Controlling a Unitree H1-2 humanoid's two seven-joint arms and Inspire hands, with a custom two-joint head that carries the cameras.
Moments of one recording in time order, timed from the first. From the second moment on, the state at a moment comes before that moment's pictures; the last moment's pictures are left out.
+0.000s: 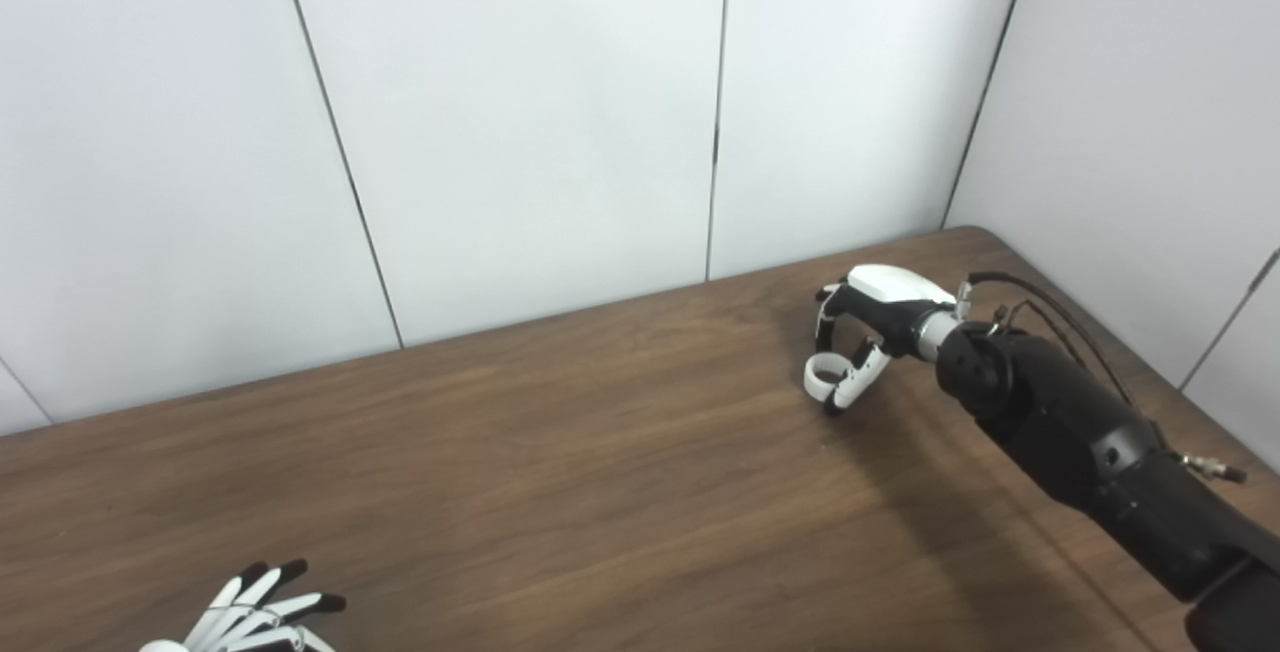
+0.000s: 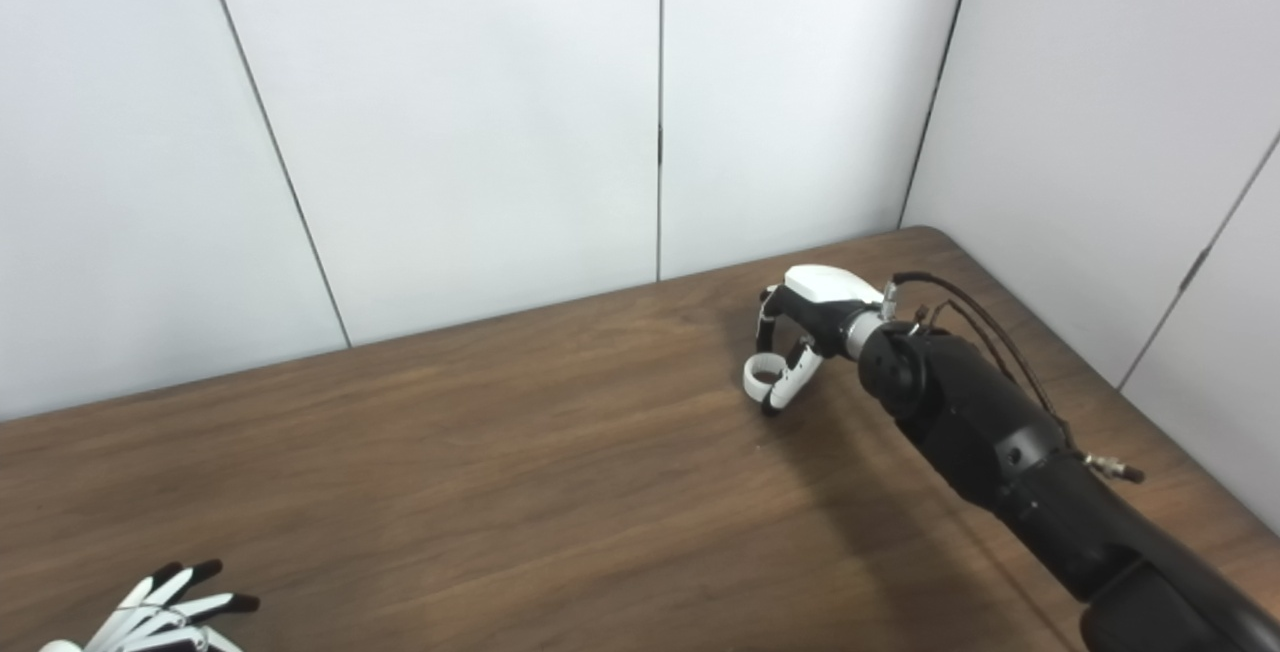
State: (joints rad) left arm 0.09 0.47 -0.05 -0.19 0.52 -0.43 -0.18; right arm -0.55 -0.71 0.35 0.33 -0.60 0.28 0.30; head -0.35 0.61
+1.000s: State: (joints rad) left arm -0.02 0.40 -0.14 -0.04 0.63 -0.40 -0.17; right arm -0.47 -0.66 0.28 0.16 -0.62 0.27 0.28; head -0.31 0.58
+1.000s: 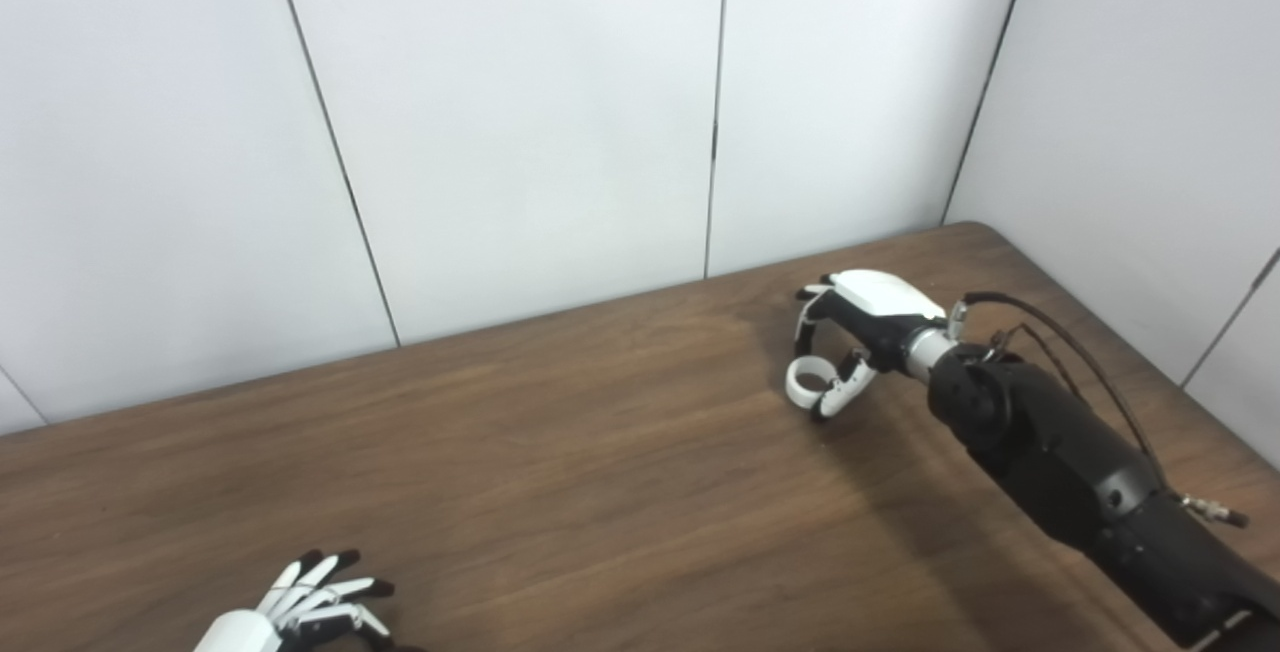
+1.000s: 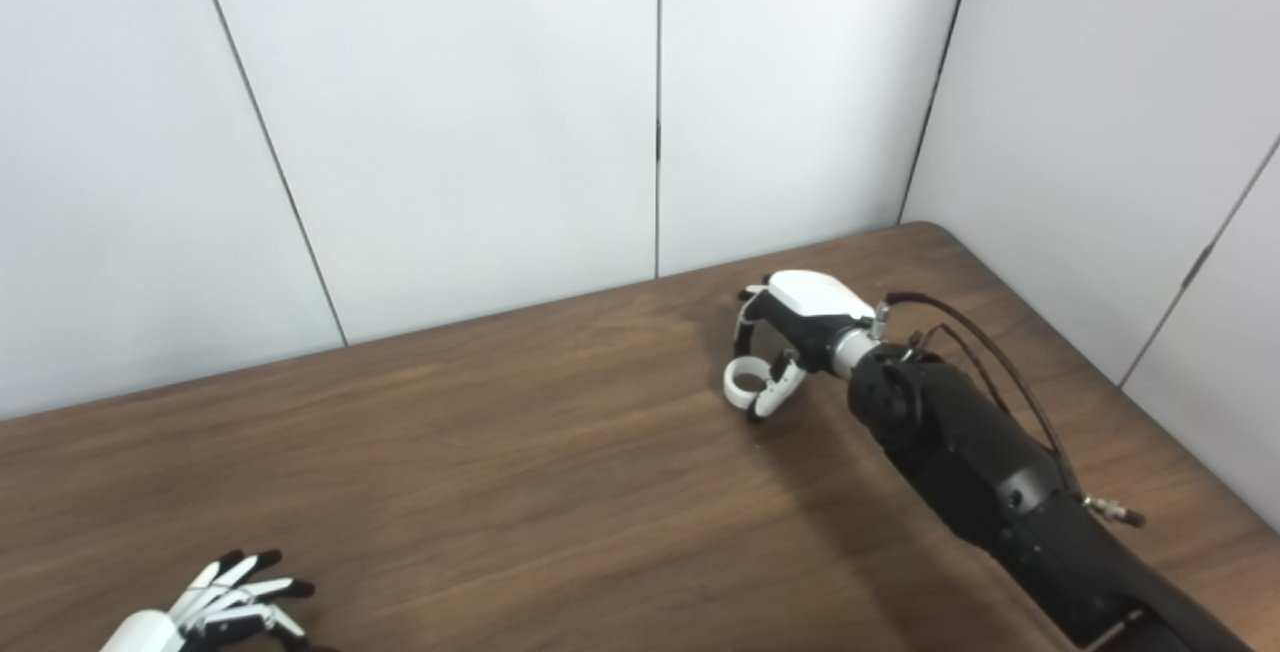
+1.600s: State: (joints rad) left arm -0.18 0.35 -0.24 0.17 0.72 -0.41 0.00; right arm -0.47 -0.59 0.31 0.06 -0.62 0.27 0.38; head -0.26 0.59
